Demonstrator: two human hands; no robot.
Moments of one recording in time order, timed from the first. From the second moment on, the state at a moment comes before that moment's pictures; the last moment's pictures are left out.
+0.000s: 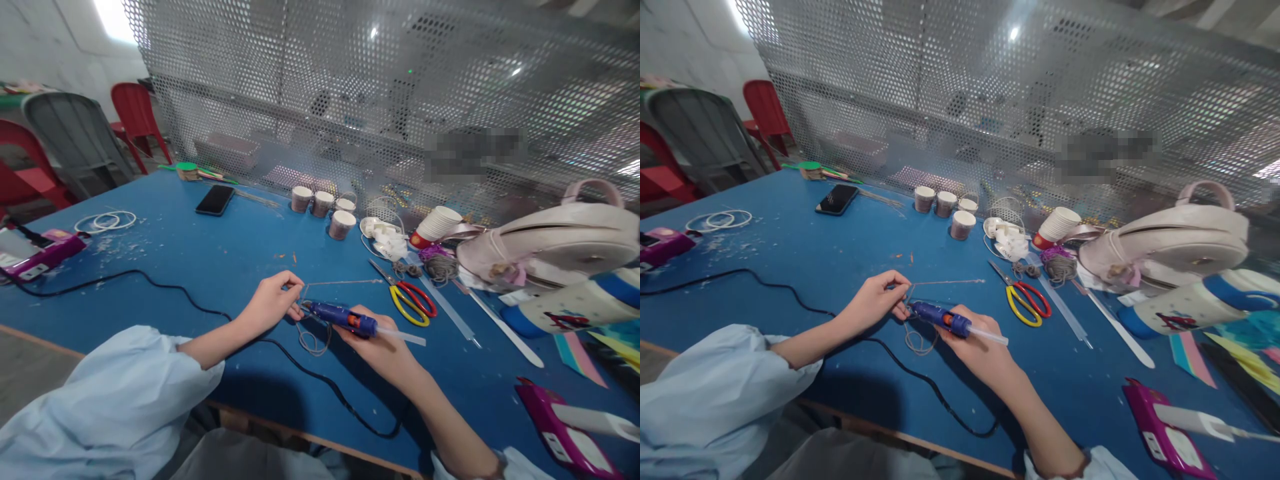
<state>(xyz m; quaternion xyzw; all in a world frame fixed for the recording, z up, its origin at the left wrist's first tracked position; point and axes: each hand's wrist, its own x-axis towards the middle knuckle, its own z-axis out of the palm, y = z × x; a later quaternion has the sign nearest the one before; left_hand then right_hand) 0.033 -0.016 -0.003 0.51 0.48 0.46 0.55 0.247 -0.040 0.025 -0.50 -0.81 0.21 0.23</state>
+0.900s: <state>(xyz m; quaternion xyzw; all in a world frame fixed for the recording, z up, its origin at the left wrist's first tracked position) 0.031 -0.012 0.003 0.46 0.51 0.47 0.55 0.292 0.002 0.008 -0.56 -0.79 0.14 0.19</state>
